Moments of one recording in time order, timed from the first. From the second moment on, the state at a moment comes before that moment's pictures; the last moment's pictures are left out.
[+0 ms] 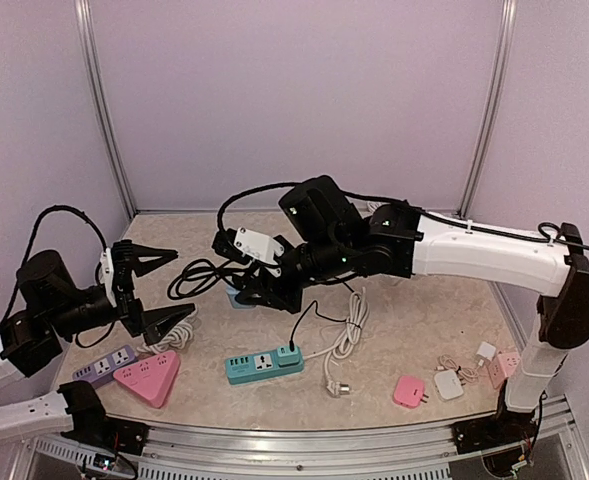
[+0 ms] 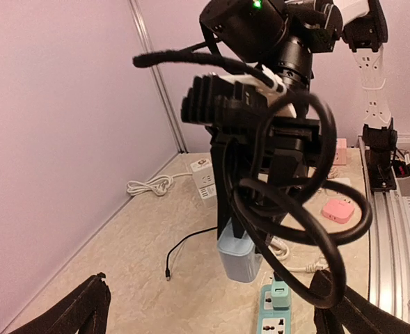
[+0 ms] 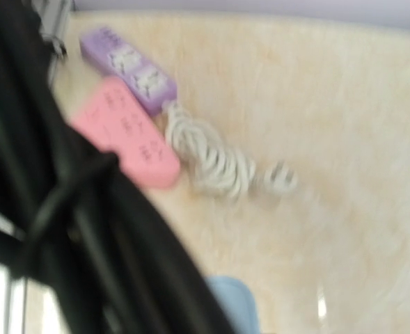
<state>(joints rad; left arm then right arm) -0.77 0.53 0.55 -0.04 0.34 0.29 1.17 1.77 1.68 -0.50 -0.20 -0.31</state>
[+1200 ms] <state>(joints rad) -0.61 0.49 0.28 0.08 0.39 0.06 1.09 1.94 1.28 -0.11 -0.40 -0.32</state>
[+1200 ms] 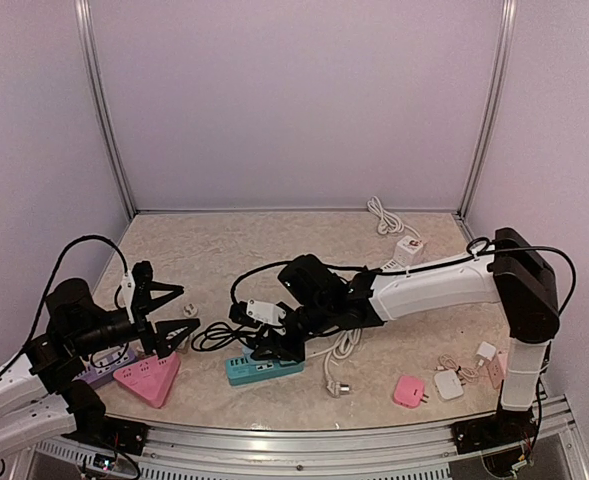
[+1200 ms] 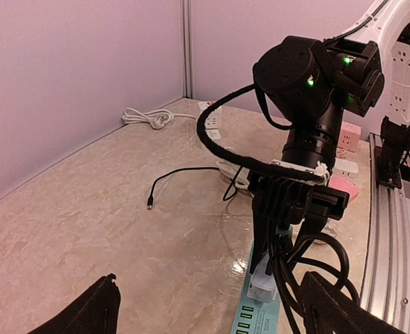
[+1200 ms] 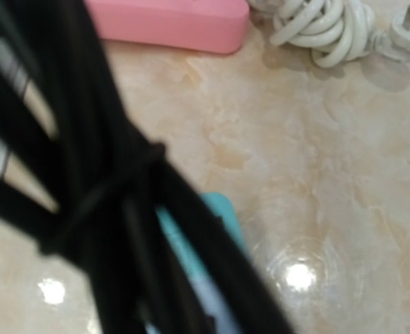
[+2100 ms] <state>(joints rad) -0.76 0.49 0.29 0.04 0.48 0.21 1.12 1.76 1.34 -0.17 -0.35 -0.24</state>
